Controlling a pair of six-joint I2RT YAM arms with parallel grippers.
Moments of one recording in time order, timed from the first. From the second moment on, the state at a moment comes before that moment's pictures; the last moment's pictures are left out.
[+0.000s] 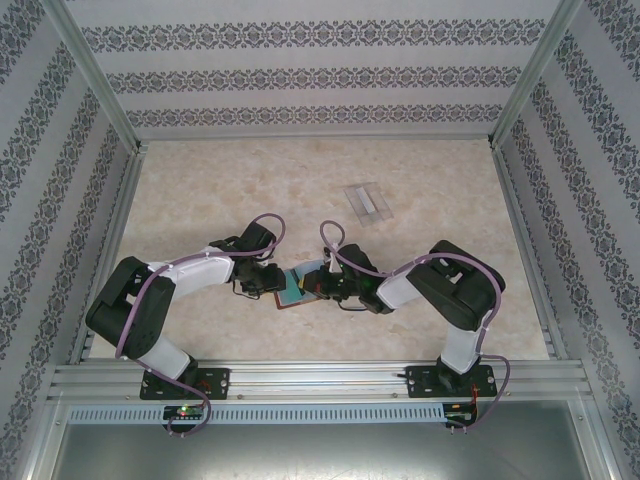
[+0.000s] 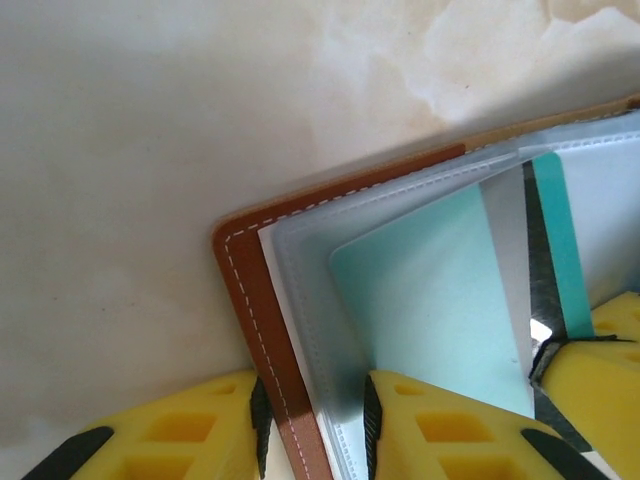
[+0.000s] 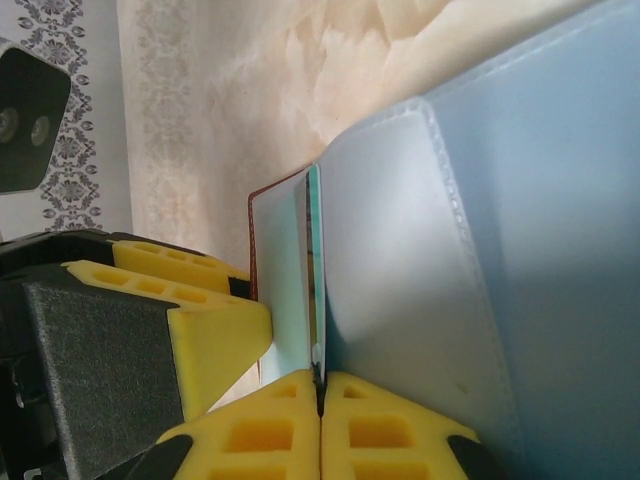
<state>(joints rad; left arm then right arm) -0.50 1.57 0.78 -0.46 0.27 -0.66 0.77 1.83 0.57 0.68 -0.47 1.13</state>
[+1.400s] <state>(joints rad) -0.50 1.54 0.74 -0.40 0.28 -0.66 0.82 1.77 0.71 0.29 -0.38 0.97</state>
